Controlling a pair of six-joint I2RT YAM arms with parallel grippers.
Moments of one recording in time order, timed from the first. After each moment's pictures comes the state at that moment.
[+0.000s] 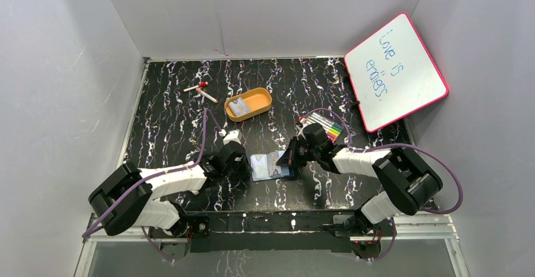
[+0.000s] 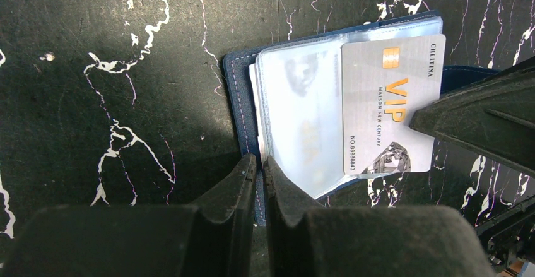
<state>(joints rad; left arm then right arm) -0.86 1.31 0.47 0.00 -0.17 -0.85 0.69 1.47 0.53 0.23 -0.38 0.83</state>
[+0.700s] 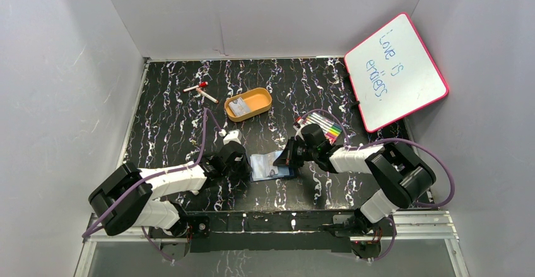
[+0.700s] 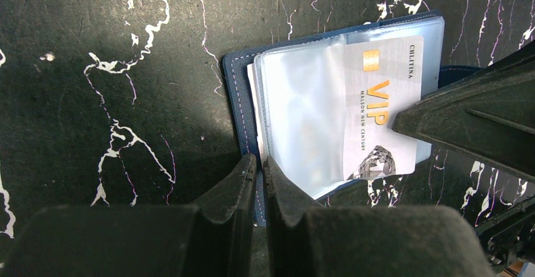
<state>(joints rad) -0.86 1.31 0.47 0.00 -0.17 -0.85 0.69 1.54 0.53 0.32 -0.43 0.87</state>
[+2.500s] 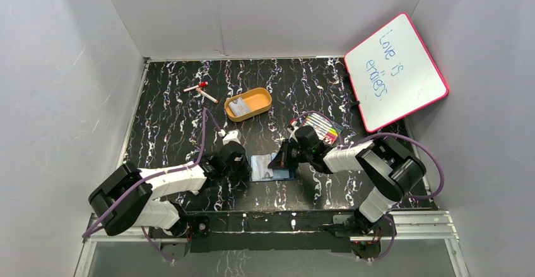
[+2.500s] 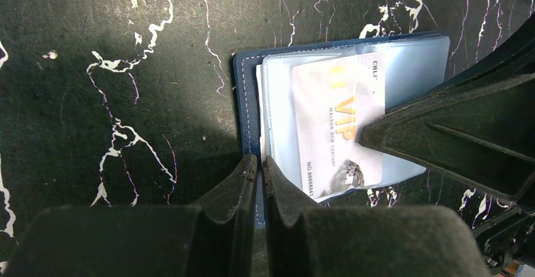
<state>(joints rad) -0.86 1.31 0.47 0.00 -0.17 -0.86 0.75 1.62 0.54 0.38 -0.42 0.89</state>
